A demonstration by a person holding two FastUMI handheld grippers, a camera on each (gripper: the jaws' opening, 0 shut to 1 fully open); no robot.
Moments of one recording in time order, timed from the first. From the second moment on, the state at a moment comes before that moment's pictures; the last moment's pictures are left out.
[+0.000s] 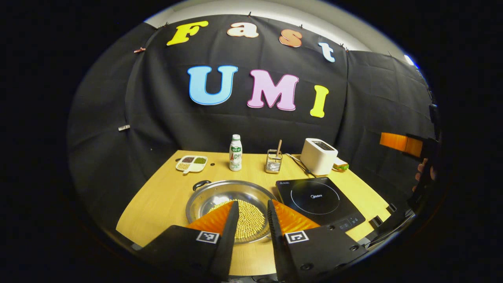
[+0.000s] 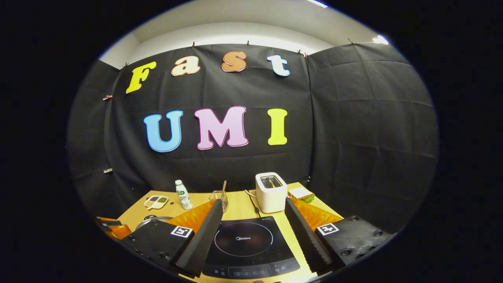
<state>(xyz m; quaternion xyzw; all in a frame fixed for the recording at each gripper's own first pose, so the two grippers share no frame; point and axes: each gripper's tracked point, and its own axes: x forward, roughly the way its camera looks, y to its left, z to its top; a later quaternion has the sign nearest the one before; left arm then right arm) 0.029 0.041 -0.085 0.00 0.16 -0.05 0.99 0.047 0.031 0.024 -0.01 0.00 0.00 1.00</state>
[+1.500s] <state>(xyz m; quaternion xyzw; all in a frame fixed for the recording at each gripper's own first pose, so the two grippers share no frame) 0.038 -0.014 -0.286 0.08 0.43 -0.11 0.89 0.117 -0.027 0.002 -0.02 0.04 0.01 1.00</state>
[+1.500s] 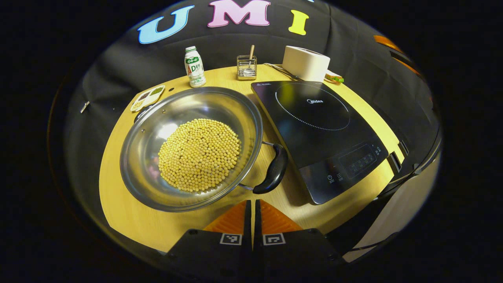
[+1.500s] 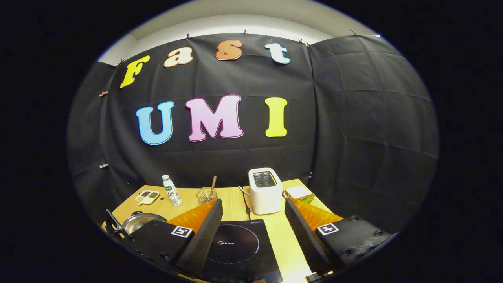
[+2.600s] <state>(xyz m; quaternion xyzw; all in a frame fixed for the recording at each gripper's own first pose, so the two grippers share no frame) 0.100 -0.054 -0.283 0.10 0.42 -0.13 0.89 0.107 -0.090 -0.008 0.00 0.06 -0.05 1.00</state>
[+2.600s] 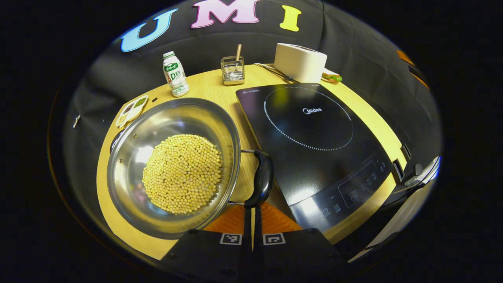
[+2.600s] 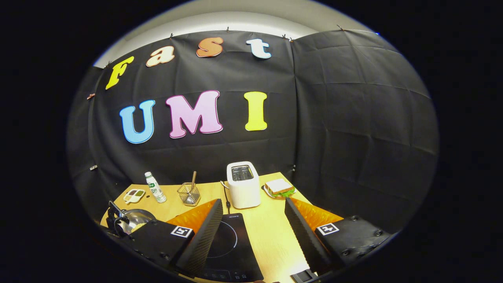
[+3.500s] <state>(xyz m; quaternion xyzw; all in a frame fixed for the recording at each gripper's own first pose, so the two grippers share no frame) 0.168 -0.069 -0.272 0.06 0.40 -0.13 0.91 0.108 -0.097 -0.012 -0.02 0.07 -0.06 1.00</state>
